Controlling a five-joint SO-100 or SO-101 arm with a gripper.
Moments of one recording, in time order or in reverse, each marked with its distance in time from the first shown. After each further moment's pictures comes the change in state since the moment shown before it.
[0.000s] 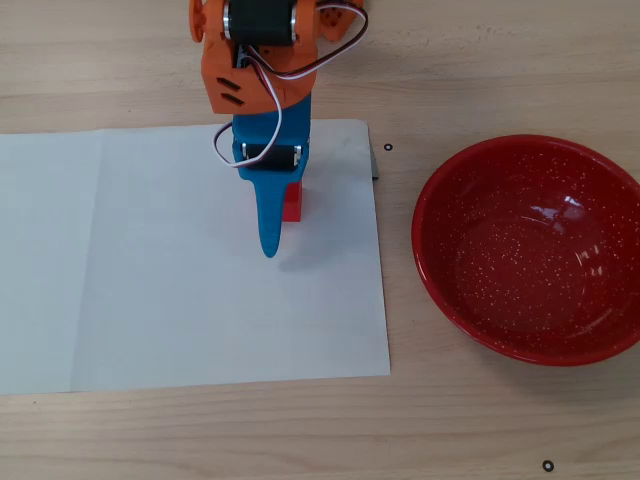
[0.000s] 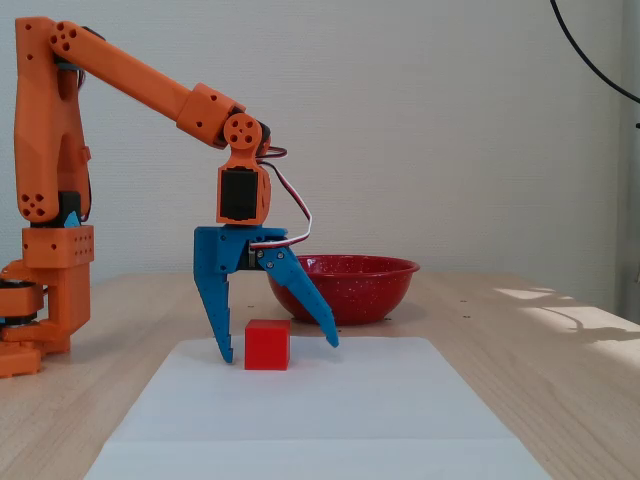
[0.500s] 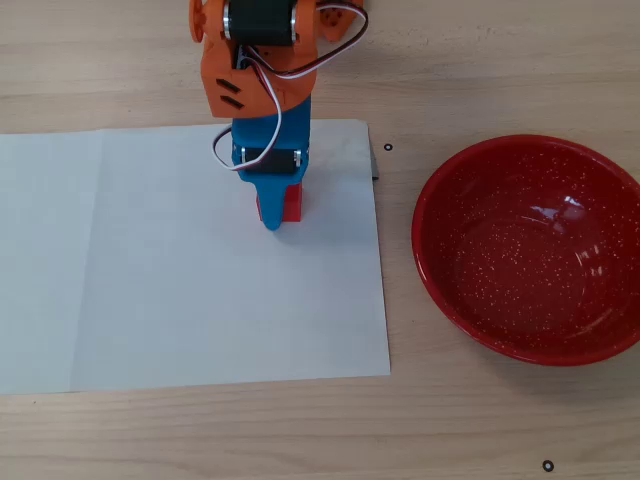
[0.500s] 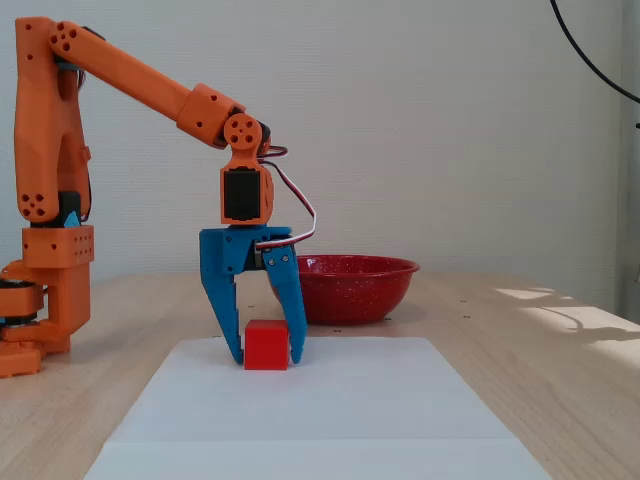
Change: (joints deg) arm 0.0 0.0 0.0 -2.5 0.5
